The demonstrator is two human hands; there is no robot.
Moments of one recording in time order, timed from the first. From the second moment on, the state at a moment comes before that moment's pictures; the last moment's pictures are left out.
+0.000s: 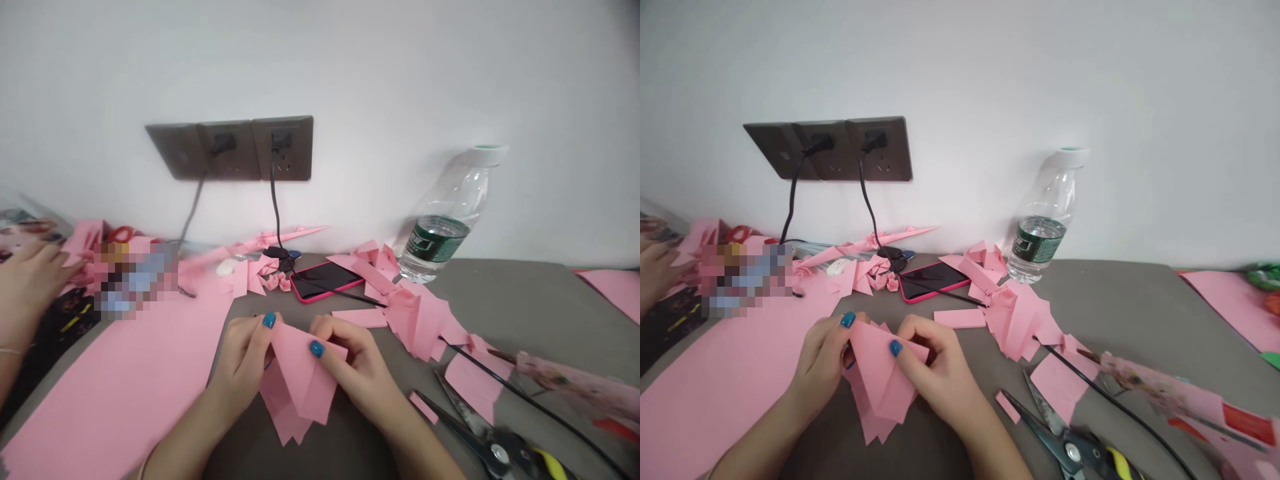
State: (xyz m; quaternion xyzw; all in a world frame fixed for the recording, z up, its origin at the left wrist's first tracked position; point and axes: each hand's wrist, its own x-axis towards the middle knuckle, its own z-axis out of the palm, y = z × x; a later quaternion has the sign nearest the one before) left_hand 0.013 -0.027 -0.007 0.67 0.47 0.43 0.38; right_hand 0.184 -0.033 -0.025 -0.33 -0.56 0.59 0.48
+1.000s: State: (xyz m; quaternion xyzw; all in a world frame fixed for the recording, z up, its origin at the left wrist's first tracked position) left_hand 0.007 -0.011 0.000 0.67 0.43 0.35 0.49; right_hand 0.187 -0.021 -0.036 -0.35 -0.49 0.57 0.56
